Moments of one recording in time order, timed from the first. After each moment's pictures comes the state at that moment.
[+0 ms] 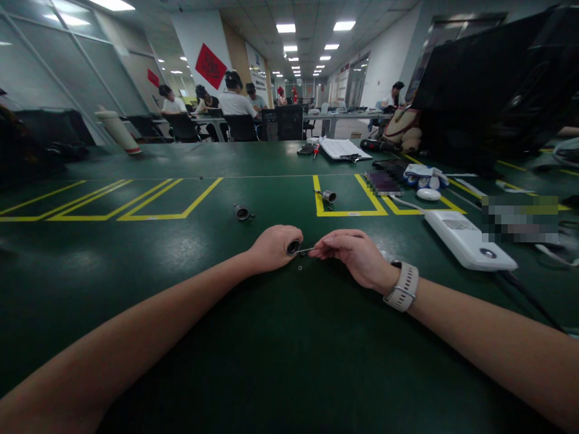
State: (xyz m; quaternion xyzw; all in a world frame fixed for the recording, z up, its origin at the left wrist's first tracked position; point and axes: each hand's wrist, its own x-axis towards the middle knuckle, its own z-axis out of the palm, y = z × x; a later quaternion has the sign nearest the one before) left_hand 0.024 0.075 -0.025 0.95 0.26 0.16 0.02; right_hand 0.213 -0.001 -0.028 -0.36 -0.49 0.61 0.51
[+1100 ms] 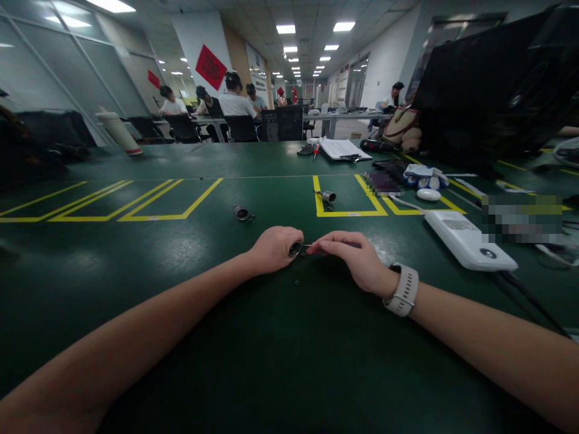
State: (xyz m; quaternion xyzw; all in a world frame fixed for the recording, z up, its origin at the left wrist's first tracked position) left_hand 0.026 0.073 -0.024 0.96 0.26 0.15 -0.02; right_hand 0.208 -0.010 -0.022 -0.40 -0.62 0.46 0.48
